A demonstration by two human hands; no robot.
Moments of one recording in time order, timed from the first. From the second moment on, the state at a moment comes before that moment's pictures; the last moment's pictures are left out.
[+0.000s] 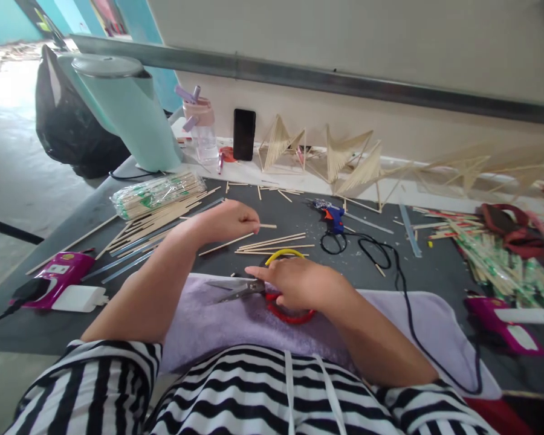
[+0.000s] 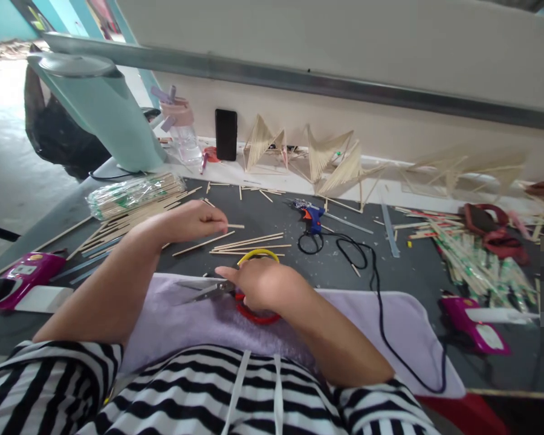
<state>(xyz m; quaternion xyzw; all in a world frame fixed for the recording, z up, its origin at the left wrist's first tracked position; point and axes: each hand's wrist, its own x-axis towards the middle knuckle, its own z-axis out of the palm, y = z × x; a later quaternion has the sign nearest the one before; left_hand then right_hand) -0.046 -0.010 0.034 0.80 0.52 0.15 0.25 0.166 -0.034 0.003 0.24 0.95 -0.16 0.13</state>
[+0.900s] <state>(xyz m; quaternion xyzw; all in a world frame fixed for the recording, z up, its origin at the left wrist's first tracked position) -0.008 -0.009 -0.005 0.81 0.58 -0.05 0.12 0.155 0.019 -0.038 0.38 0.92 -0.11 -0.04</state>
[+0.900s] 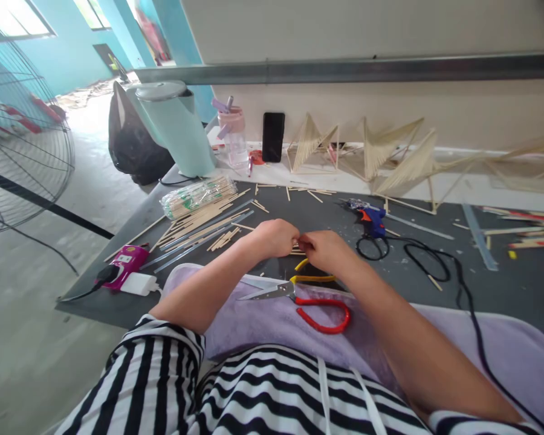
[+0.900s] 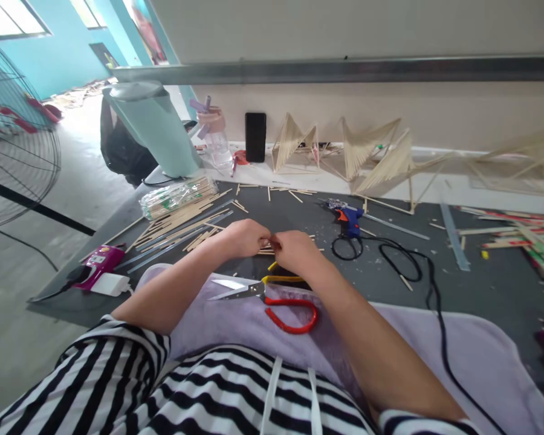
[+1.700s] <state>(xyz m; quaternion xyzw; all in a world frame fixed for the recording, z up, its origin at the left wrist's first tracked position) -0.051 0.007 0.012 0.65 0.59 0.42 0.24 0.186 0.067 -0.042 0.49 0.84 -0.10 -0.23</state>
